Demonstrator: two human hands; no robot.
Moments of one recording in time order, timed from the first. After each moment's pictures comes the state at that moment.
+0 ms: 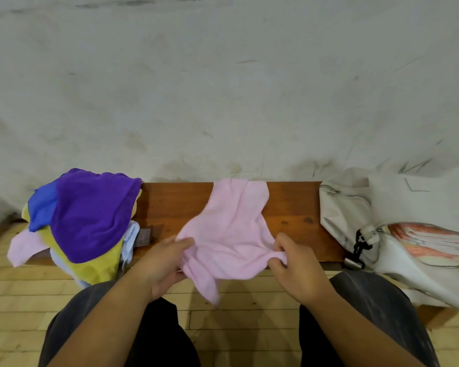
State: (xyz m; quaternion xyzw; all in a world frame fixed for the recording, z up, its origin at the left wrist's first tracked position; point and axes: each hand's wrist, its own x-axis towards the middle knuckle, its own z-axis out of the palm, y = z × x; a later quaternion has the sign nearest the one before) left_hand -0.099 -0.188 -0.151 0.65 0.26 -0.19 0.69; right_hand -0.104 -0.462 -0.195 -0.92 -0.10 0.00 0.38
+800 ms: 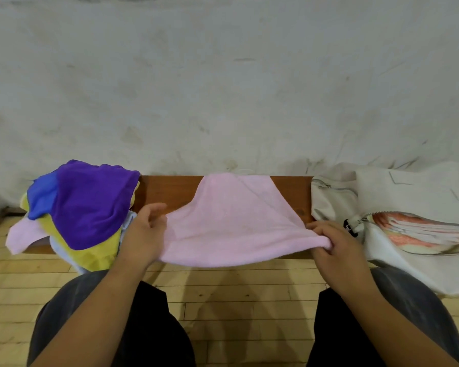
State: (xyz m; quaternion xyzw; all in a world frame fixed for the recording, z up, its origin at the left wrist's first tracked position) left_hand -0.100 -0.161 -0.146 0.87 0.20 0.07 0.44; right_hand -0.133 -0.526 -0.163 -0.90 -0.03 -0.13 0.41
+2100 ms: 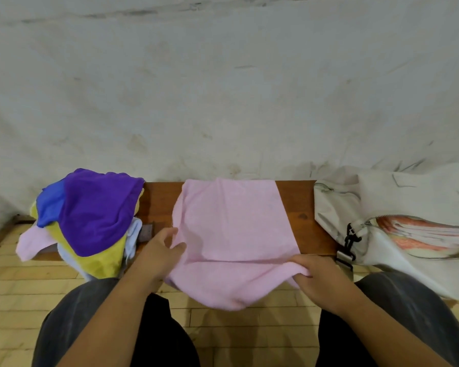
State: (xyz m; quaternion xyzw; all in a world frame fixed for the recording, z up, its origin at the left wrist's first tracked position) left_hand -0.108 -0.171 -0.156 0.87 0.21 -0.11 0.44; right_hand -0.137 -0.512 -0.180 -0.93 -0.09 0.14 0.34
